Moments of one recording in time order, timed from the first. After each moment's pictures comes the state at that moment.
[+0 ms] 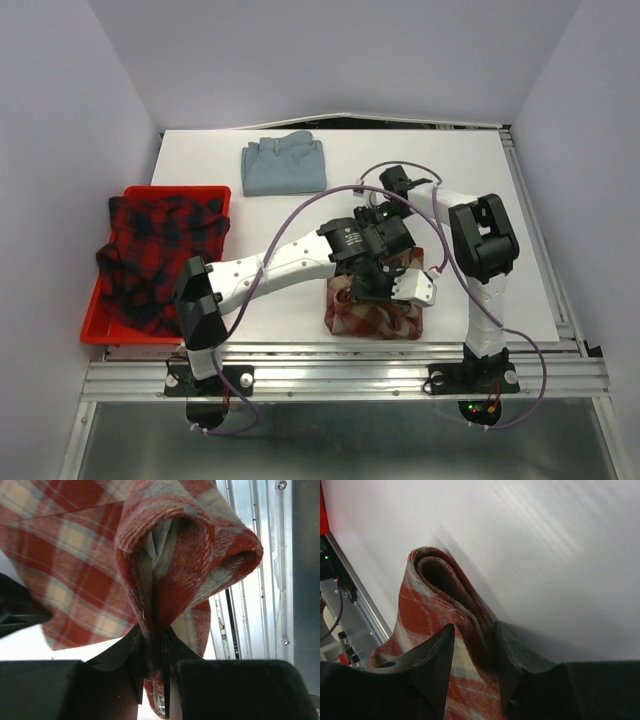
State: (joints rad) left arm -1.19 1.77 1.71 -1.10 0.24 0.63; right arm 0.33 2.12 1.47 -0.63 -0.79 -0.04
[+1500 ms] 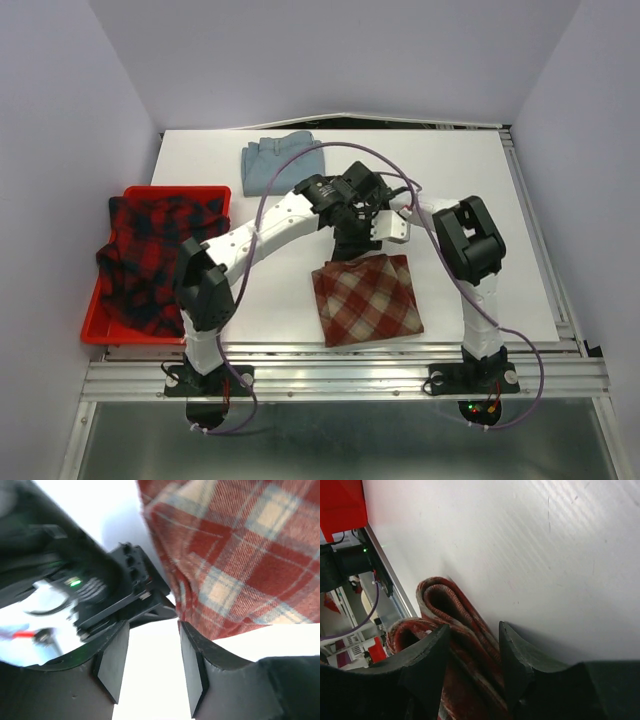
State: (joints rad) left arm -0.89 1.87 1.77 -1.00 0.23 0.84; right arm 0.47 2.14 1.44 -0.55 -0.91 0.13
